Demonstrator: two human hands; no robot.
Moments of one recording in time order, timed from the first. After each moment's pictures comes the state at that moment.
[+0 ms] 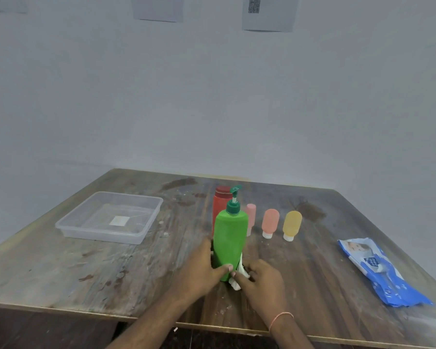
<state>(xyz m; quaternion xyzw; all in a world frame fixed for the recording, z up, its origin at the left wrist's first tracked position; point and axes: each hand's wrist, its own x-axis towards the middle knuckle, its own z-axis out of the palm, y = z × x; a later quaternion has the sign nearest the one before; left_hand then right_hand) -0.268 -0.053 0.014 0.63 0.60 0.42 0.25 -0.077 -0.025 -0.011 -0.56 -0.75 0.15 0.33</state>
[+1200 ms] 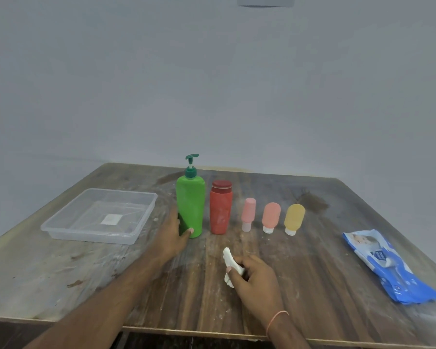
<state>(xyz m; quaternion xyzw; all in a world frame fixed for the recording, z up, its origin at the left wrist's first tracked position) -0.353 0.023 0.014 0.58 0.67 0.41 0.21 -0.088 -0.018 -0.026 -0.49 -0.73 0.24 0.40</state>
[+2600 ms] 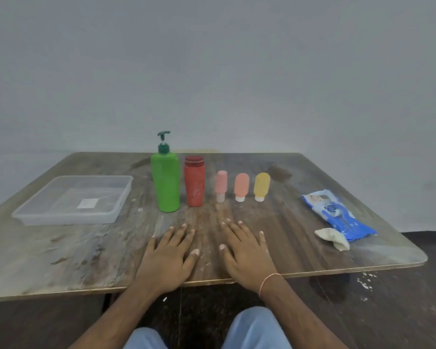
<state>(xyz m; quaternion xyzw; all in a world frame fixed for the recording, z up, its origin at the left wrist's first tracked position) -0.284 -0.094 -0.022 0.74 0.67 0.07 0.03 -0.051 -0.078 0.002 -0.55 -0.81 0.10 0.14</state>
